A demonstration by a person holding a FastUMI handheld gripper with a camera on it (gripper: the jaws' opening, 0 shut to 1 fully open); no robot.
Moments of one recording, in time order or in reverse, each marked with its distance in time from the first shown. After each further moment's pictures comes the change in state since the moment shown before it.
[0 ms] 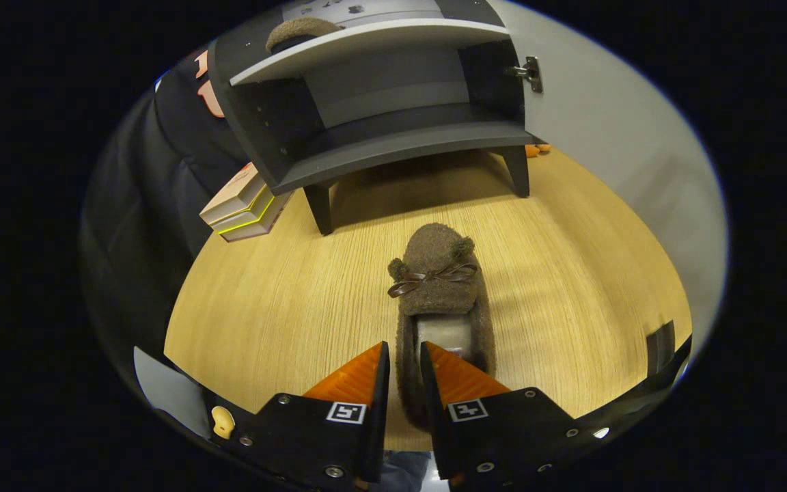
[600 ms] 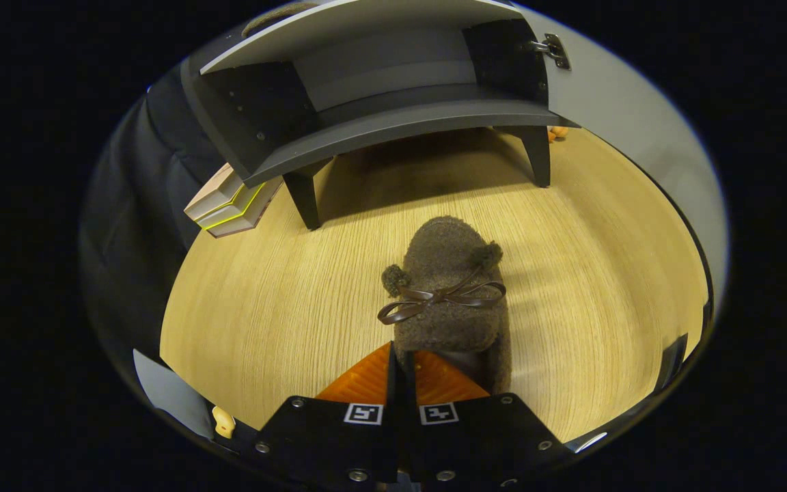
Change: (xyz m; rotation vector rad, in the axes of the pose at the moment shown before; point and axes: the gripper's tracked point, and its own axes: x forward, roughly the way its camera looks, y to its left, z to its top) arm 0.035 -0.003 0.011 -0.001 0.048 0.007
